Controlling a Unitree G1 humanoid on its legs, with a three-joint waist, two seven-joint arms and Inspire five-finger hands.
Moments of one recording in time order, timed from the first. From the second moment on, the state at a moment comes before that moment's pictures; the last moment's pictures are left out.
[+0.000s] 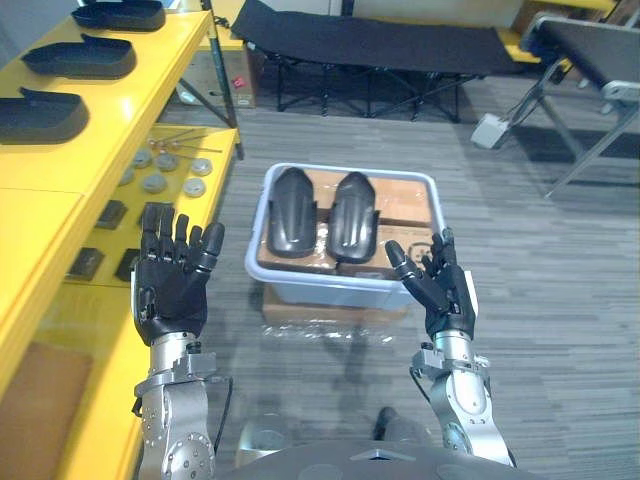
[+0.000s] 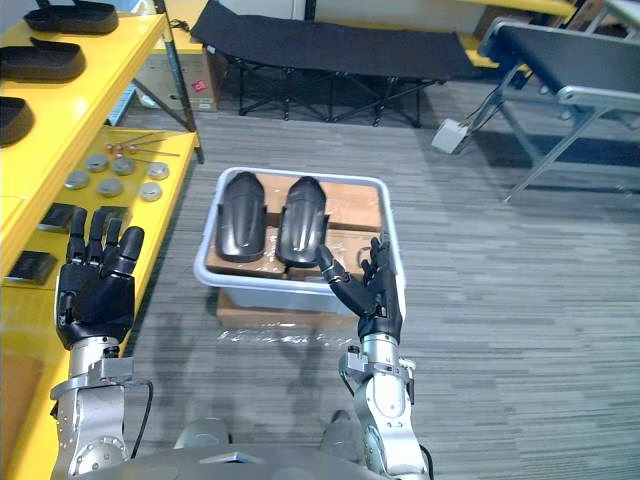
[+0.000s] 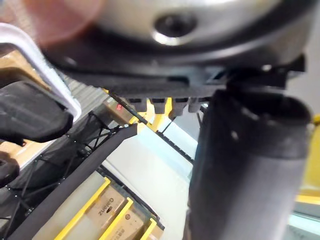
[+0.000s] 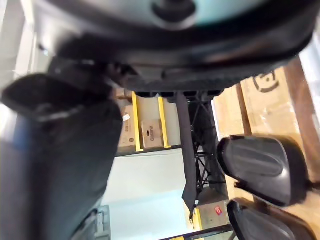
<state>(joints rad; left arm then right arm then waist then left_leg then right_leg) 0.44 0.04 0.01 -0.33 -0.74 -0.28 0.05 0.28 -0.09 0.15 -0.08 0.20 -0.26 -0.22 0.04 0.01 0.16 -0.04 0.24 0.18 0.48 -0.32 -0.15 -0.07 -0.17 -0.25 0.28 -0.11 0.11</state>
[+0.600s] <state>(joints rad) 0.39 0.10 -0.12 -0.28 -0.74 -0.12 -0.06 -0.11 -0.25 -0.09 0.39 0.12 -0.09 -0.33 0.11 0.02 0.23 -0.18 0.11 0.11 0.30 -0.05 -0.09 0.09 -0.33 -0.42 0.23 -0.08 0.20</state>
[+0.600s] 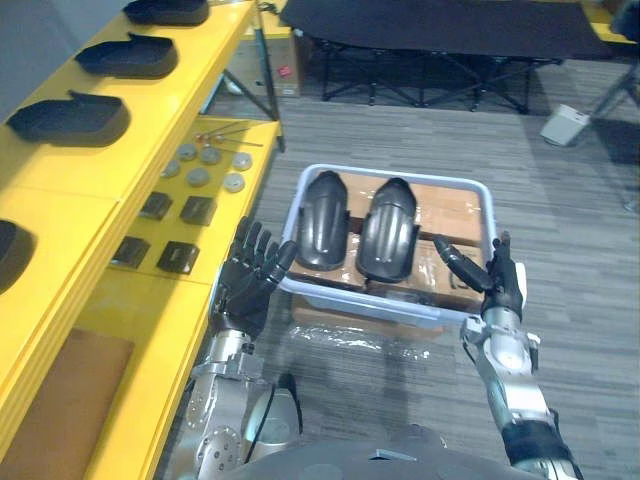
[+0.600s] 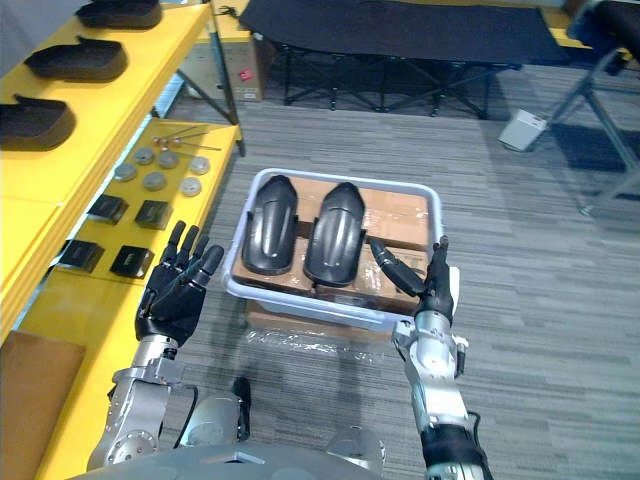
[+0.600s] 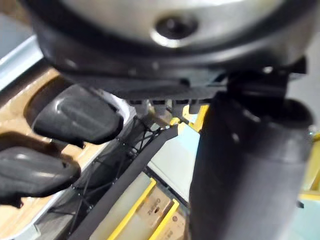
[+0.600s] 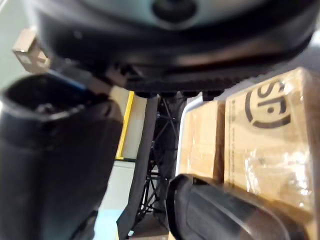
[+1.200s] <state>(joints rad) 0.27 0.12 -0.25 -0.27 -0.80 -0.13 -0.06 -0.79 -0.58 -0.02 0.89 -0.01 0.17 -0.47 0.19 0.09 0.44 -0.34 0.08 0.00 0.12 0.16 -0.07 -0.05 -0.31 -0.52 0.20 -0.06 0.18</state>
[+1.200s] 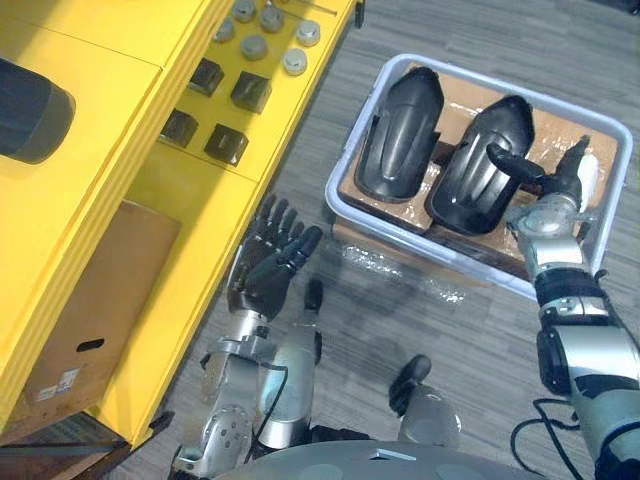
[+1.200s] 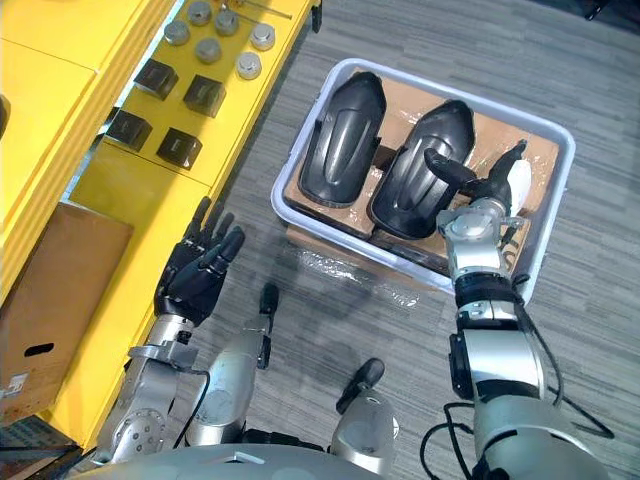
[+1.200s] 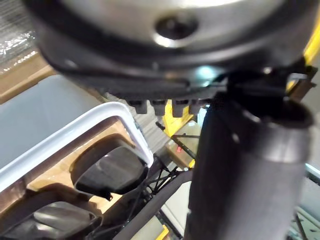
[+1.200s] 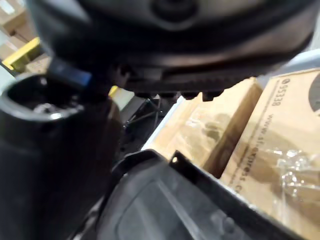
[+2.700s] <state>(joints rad) 0.22 0.10 -0.17 -0.36 -0.68 -0.17 -0.02 -0.67 -0.62 0.06 0.70 -0.41 0.25 -0.34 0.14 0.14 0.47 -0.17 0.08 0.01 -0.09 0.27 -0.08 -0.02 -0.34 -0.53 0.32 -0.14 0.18</state>
